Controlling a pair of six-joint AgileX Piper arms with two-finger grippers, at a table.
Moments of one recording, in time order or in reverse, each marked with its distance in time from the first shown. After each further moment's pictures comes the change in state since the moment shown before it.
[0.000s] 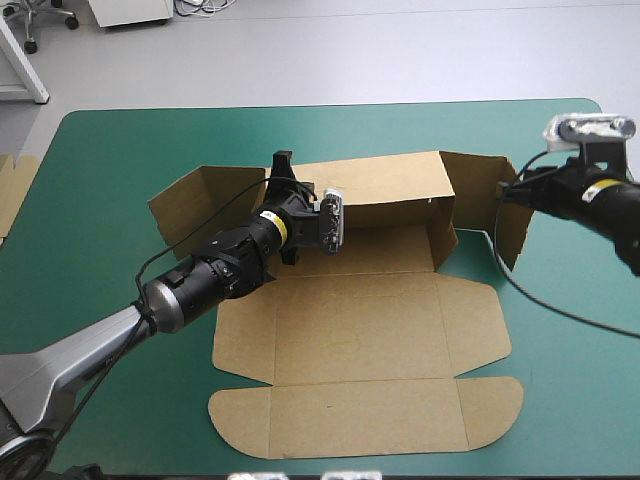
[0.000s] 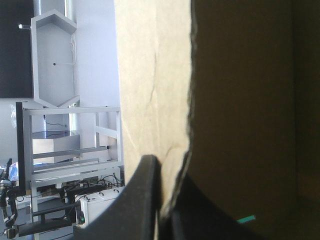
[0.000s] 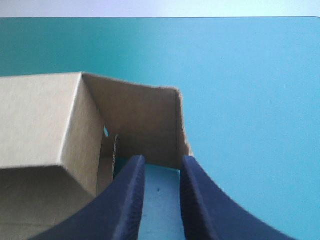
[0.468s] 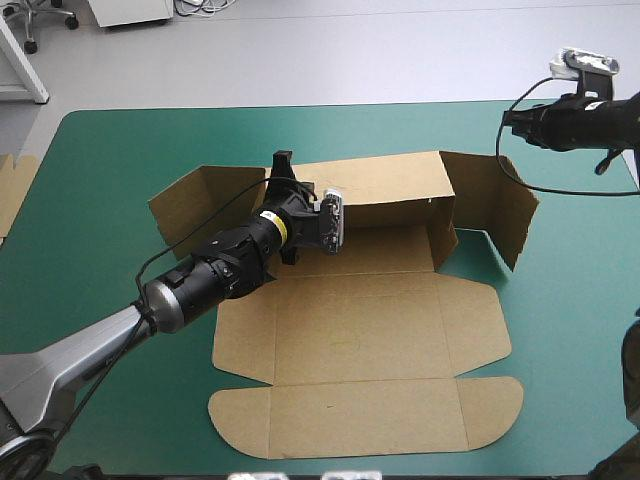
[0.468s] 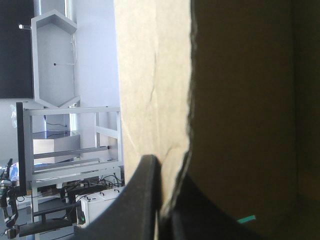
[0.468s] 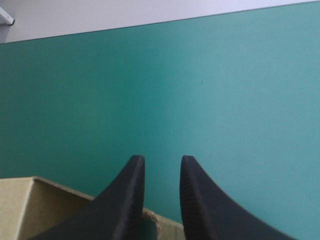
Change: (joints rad) left arm 0.000 0.001 0.000 0.002 0.000 0.000; right arm -0.189 0.531 -0.480 0.375 0.194 -0.218
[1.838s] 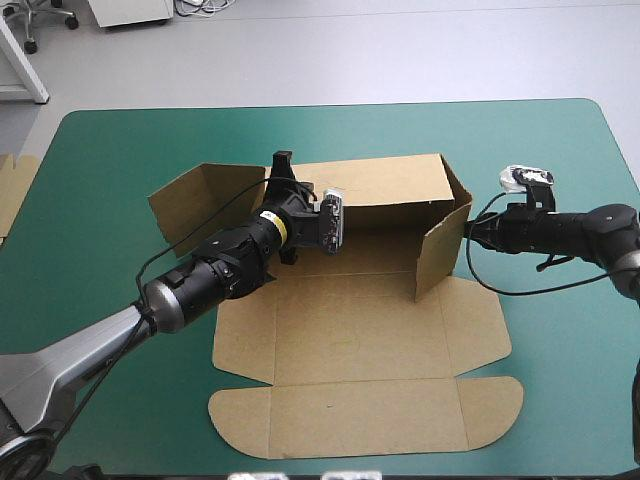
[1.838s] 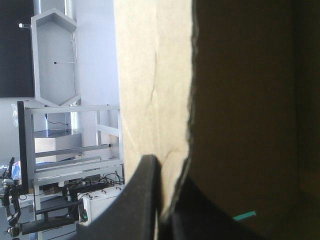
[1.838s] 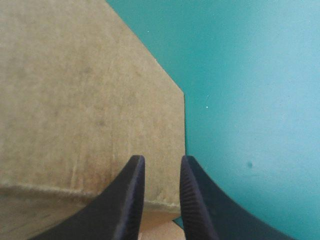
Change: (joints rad) left arm 0.000 0.000 0.001 0.010 0.010 -0.001; right arm 0.014 -0.133 0.710 0.506 -0.131 -0.668
